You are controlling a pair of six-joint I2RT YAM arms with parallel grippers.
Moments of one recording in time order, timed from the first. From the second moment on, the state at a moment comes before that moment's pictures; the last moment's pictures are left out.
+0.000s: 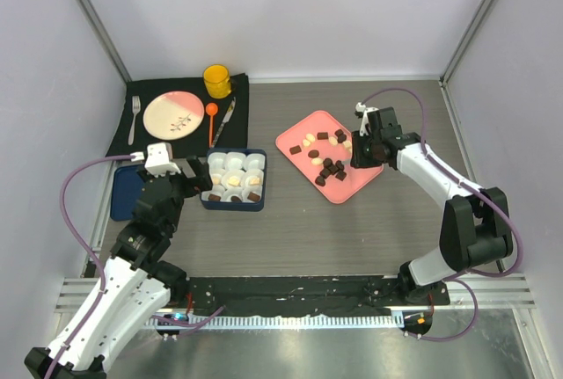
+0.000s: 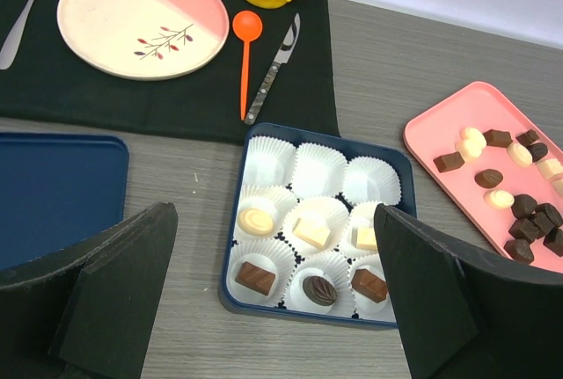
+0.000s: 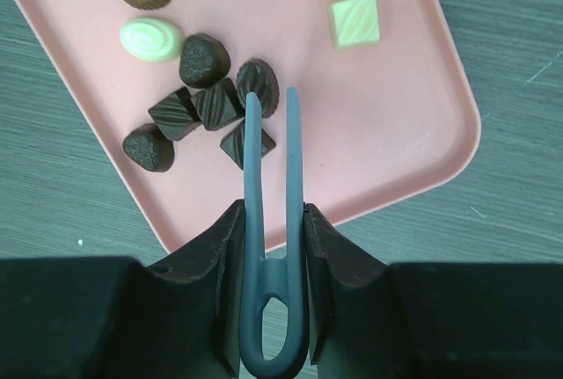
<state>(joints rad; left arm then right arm) -0.44 0.54 0.57 -0.24 -0.43 -0.32 0.26 1.50 1.04 -0.48 -0.06 0.10</state>
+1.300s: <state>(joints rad) -0.44 0.54 0.57 -0.24 -0.43 -0.32 0.30 1.58 1.08 -0.49 -0.03 0.13</state>
